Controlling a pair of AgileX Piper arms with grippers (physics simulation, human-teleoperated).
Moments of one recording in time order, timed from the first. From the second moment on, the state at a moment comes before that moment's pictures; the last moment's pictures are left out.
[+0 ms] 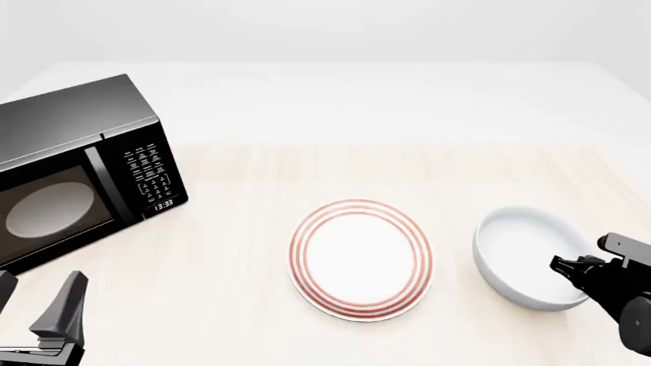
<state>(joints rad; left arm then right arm) 0.00 0.01 0.00 0.00 0.00 -0.40 1.58 -0.33 -0.59 0.10</state>
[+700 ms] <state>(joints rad) 0.00 0.01 0.00 0.00 0.00 -0.39 1.40 -0.31 -0.48 0.11</state>
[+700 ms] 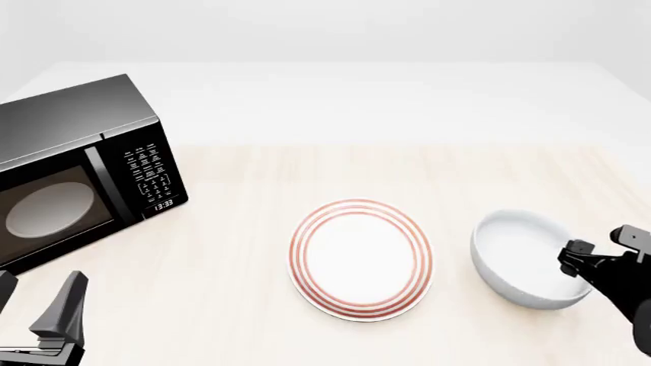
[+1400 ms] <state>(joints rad) 0.00 0.01 0.00 0.00 0.00 -0.30 0.54 -0.27 0.09 0.08</state>
